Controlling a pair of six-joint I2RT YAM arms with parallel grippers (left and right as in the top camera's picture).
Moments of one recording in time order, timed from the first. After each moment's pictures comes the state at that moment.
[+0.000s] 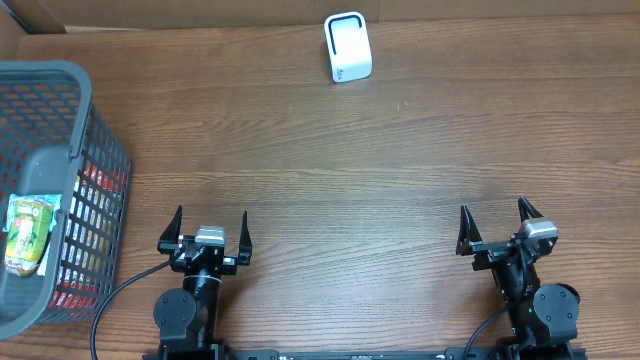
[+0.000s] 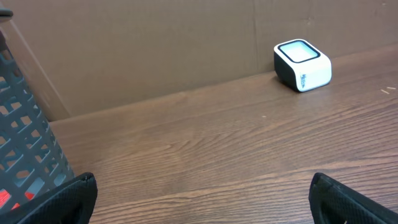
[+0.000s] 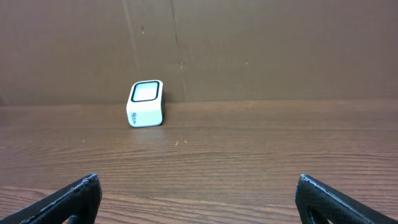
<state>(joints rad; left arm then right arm) 0.05 0.02 0.01 -0.07 0.07 0.21 0.13 0.01 0.02 -0.03 -0.03 0.10</state>
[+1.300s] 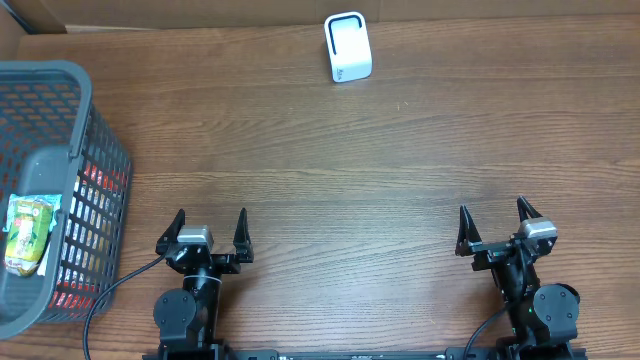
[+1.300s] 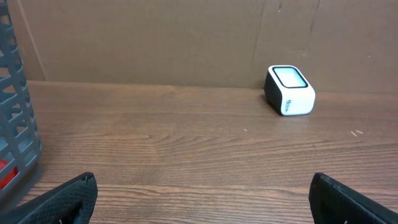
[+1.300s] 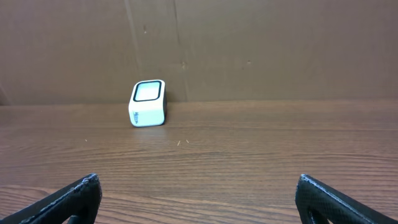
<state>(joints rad) 0.05 0.02 0.01 -0.07 0.07 -0.07 0.13 0.01 0.02 -0.04 -0.04 0.10</state>
